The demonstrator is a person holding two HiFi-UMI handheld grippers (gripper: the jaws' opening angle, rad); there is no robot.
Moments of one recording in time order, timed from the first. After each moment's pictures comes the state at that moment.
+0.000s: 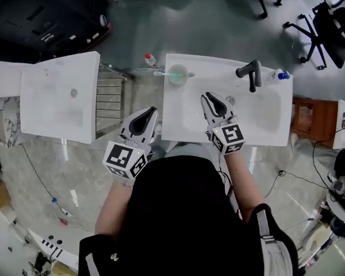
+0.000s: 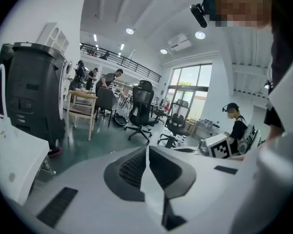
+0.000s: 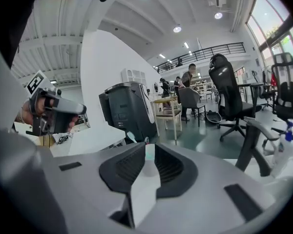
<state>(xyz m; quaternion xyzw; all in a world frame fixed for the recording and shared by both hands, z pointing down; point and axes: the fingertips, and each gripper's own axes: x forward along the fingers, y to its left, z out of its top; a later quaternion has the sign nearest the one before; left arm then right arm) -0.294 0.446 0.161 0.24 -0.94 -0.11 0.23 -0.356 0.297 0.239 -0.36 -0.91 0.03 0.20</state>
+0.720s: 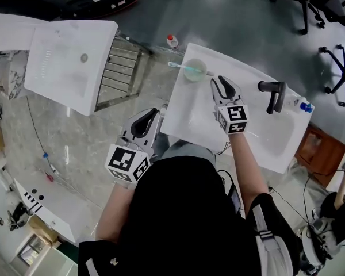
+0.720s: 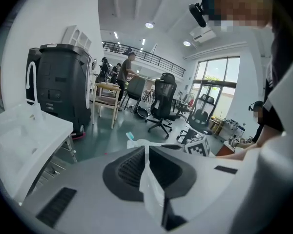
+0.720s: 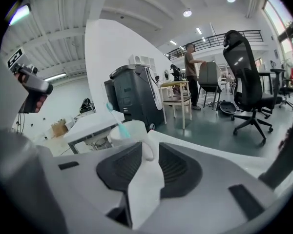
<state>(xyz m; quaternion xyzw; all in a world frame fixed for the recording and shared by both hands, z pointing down) -0.274 0.453 0.201 0.10 -0.94 -0.13 0.29 -0.428 0.317 0.352 -0.42 -0.87 -0.01 0.26</state>
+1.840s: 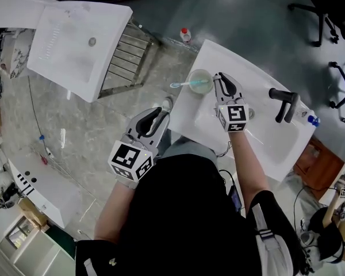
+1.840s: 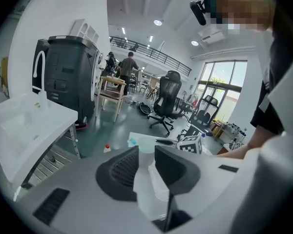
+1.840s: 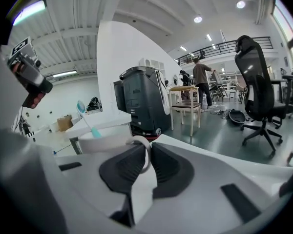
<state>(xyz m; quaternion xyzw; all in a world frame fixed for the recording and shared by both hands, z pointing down) -0.253 0.456 0.224 0.08 -0.93 -0.16 0.31 -0.426 0.360 0.360 -0.47 -0.86 -0.03 0.21</state>
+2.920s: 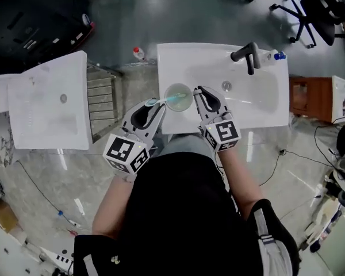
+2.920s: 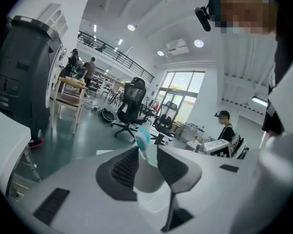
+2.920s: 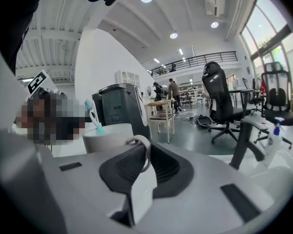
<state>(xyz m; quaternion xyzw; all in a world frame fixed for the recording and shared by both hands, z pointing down) -0.294 0.441 0.185 0.32 -0.91 -0.16 0.23 -0.335 0.321 0.238 -0.30 -0.94 0.02 0.18</state>
